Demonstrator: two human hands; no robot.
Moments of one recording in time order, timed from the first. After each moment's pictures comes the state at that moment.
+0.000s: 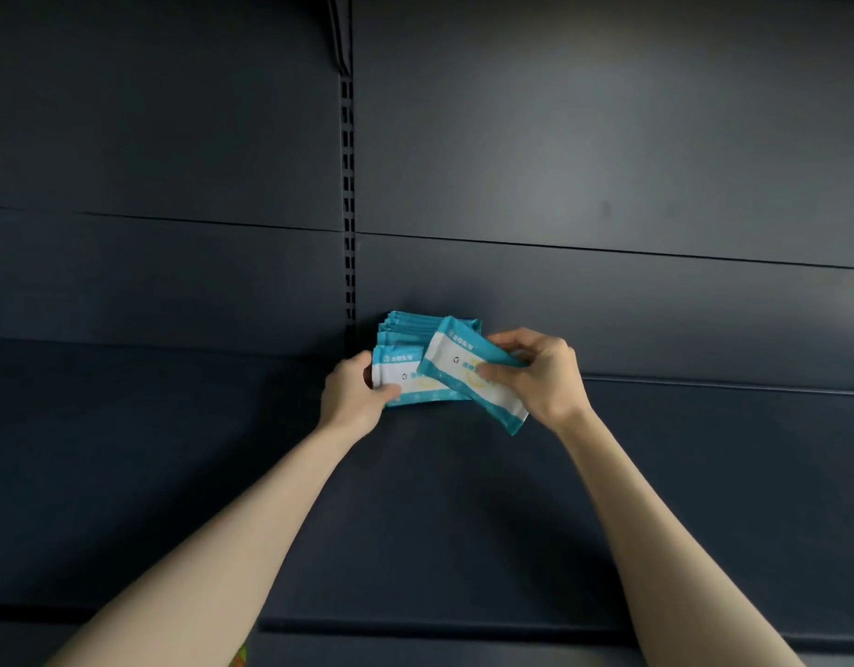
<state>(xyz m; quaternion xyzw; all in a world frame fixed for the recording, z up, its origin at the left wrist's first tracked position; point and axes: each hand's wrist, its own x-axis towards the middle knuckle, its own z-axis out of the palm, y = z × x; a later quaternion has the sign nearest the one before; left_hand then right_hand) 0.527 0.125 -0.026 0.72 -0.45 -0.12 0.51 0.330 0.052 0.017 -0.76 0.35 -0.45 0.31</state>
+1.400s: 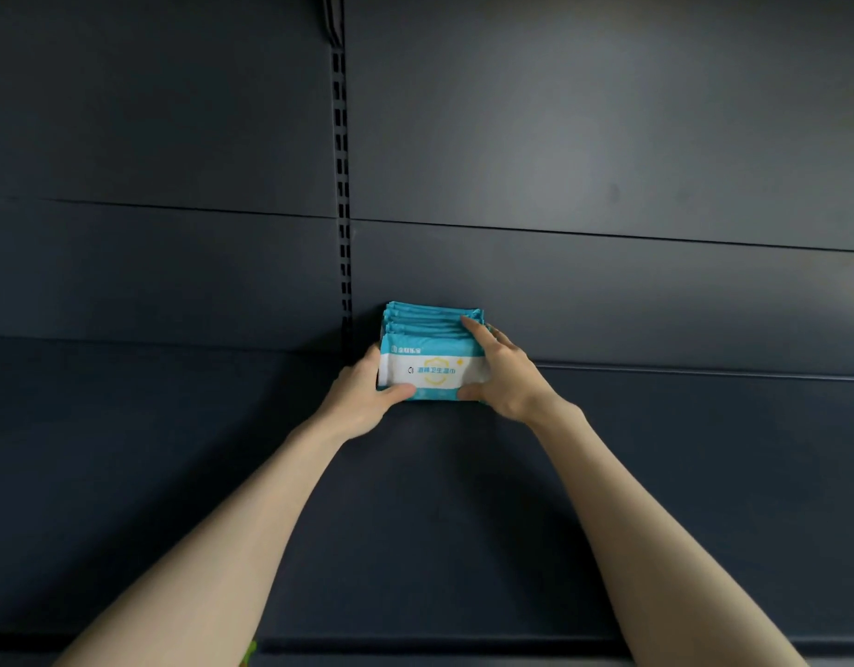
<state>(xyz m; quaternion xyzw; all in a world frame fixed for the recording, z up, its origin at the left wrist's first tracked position) 0.538 0.120 -0.026 0.71 -0.56 -0.15 0.40 0.364 0.021 -0.004 -0.86 0.41 -0.21 0.21</state>
